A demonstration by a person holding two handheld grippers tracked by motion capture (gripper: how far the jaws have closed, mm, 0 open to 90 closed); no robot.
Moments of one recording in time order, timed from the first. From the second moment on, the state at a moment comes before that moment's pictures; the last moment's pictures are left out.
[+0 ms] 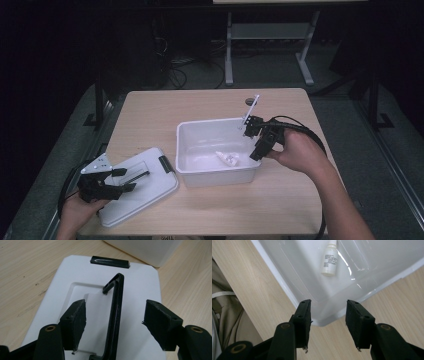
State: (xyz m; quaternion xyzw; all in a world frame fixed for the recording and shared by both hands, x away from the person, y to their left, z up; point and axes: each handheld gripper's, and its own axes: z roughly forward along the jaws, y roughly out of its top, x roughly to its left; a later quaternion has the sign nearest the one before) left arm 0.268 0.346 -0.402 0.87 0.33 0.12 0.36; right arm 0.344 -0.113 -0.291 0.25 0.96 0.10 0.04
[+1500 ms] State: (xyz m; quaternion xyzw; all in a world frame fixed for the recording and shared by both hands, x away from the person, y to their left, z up) left arm 0.268 0.343 -0.404 0.87 0.33 0.12 0.35; right arm 0.299 -0.207 -0.343 0.33 0.93 0.15 0.07
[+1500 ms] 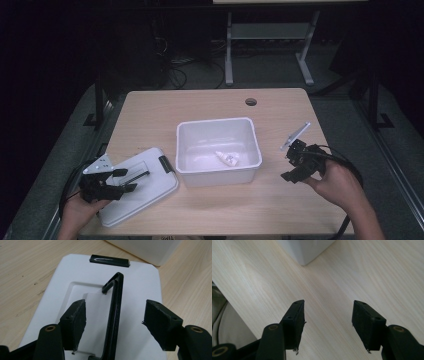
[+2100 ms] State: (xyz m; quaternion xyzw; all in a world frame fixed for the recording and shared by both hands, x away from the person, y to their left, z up) left arm 0.268 0.341 -0.406 0.87 0.32 0.12 0.35; right arm 0.284 -0.222 -0.388 0.35 0.92 0.17 0.08
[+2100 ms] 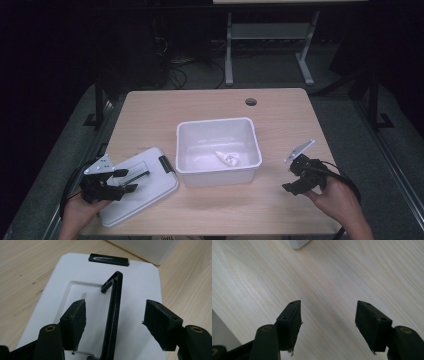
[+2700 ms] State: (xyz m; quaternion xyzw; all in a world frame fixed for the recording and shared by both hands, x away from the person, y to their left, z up) left arm 0.269 0.338 -0.408 0.88 0.32 0.12 0.34; right arm 0.270 -0.226 -0.427 0.37 0.90 0.21 0.09
